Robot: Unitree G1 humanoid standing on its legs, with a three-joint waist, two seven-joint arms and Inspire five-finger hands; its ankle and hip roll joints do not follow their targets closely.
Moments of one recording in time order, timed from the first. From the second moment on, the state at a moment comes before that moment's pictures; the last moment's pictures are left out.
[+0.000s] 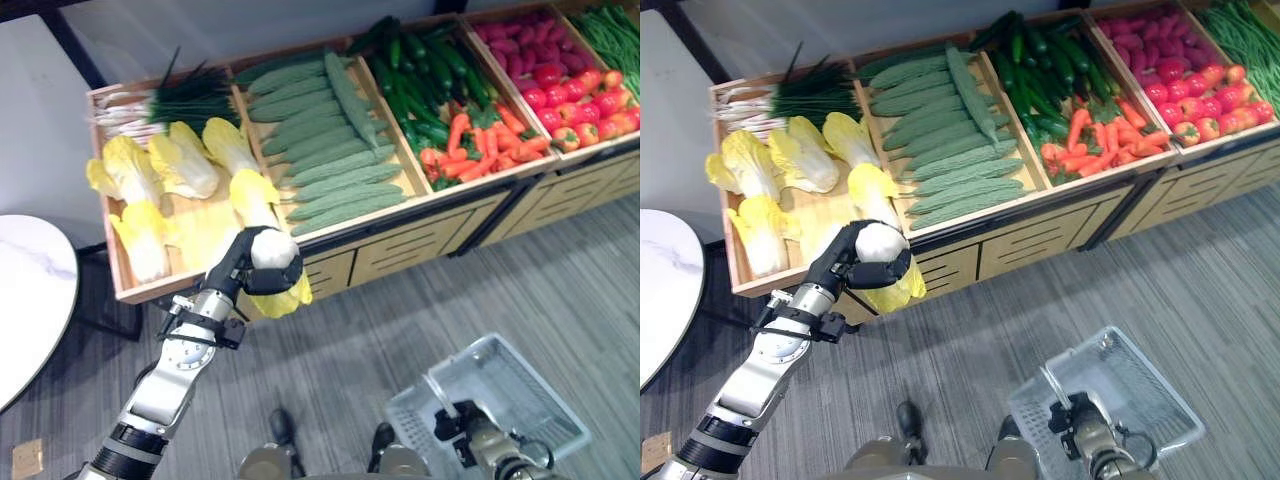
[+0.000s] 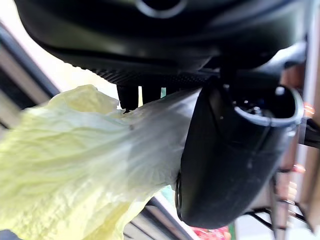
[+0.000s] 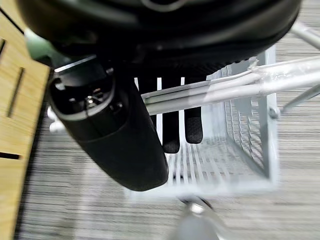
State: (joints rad) left arm -0.01 0.53 -0.19 -0.17 -0.13 0.05 0.09; right arm -0.15 -0.28 0.22 1.21 -0.12 0.07 -0.15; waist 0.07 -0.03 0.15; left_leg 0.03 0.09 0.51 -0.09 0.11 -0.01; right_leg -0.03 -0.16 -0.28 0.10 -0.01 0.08
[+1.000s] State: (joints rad) left arm 0.03 0.51 -0.20 -0.15 -0.12 0.06 0.11; right arm -0.16 -0.26 0.29 1.27 -0.14 0.05 -0.15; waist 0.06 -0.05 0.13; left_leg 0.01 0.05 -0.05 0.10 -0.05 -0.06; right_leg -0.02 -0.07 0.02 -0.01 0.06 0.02
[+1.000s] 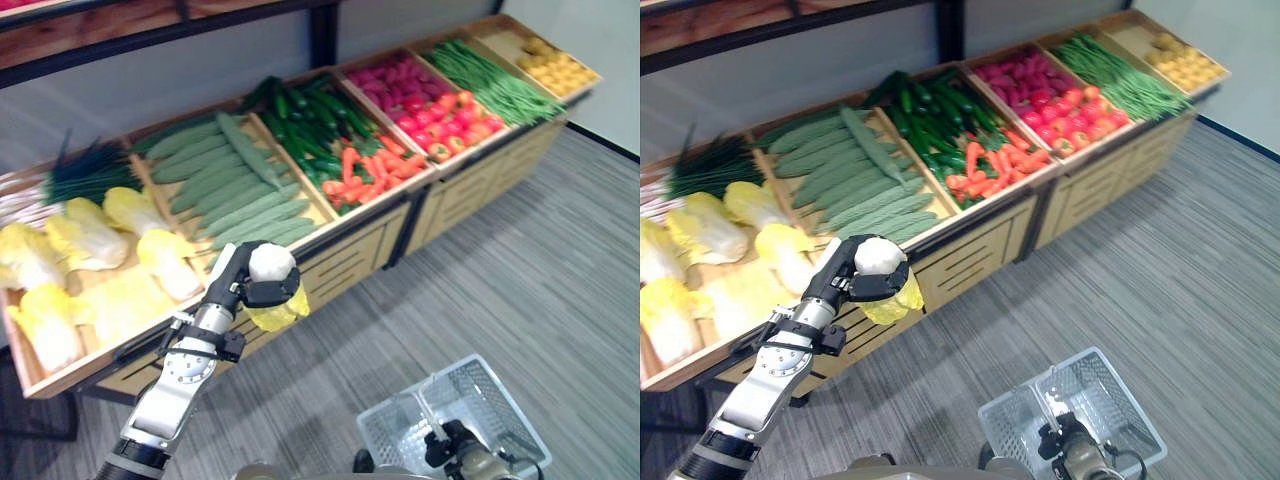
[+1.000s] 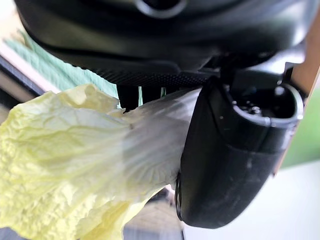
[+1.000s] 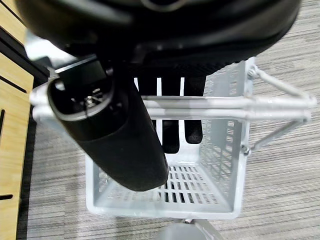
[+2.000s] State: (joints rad) left arm -0.03 0.56 -0.19 -0.13 -0.13 0.06 0.14; right arm -0.15 -0.26 0.25 1.18 -0.15 0.06 -0.16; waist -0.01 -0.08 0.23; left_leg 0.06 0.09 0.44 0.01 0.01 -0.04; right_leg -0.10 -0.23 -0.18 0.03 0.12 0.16
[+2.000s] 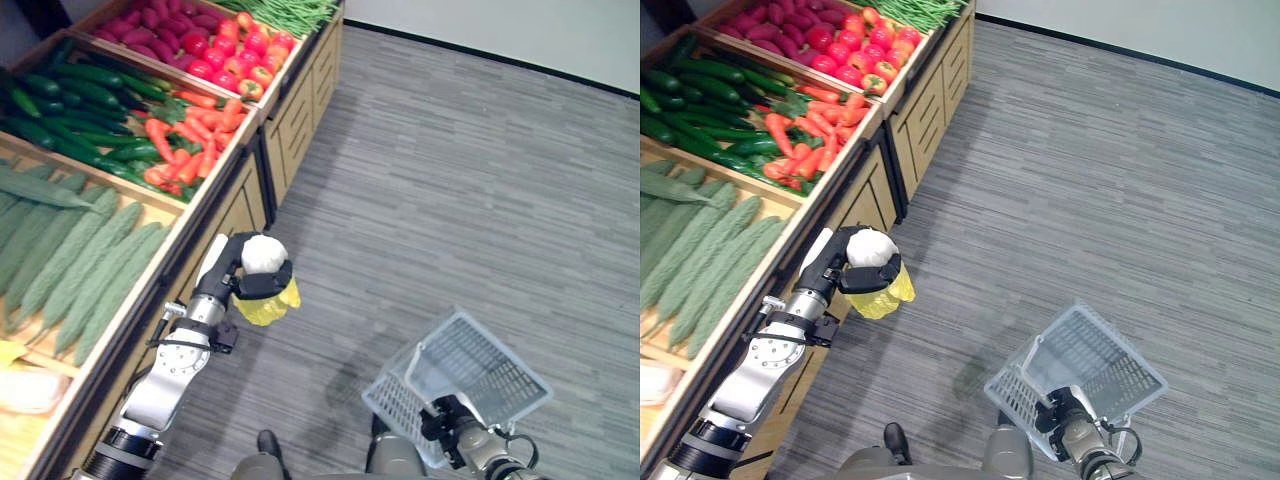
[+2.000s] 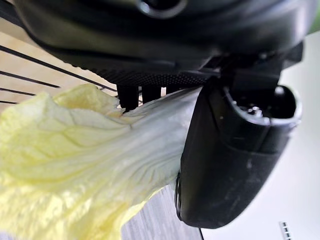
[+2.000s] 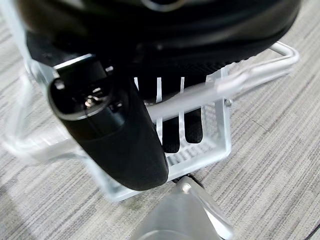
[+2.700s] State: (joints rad) left arm -0.03 0.48 -0.23 -0.12 -0.15 0.06 0.12; right arm -0.11 -0.30 0.30 1.14 -0.18 0.06 -0.15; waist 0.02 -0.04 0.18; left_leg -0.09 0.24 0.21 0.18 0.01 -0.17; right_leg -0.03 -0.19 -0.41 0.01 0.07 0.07
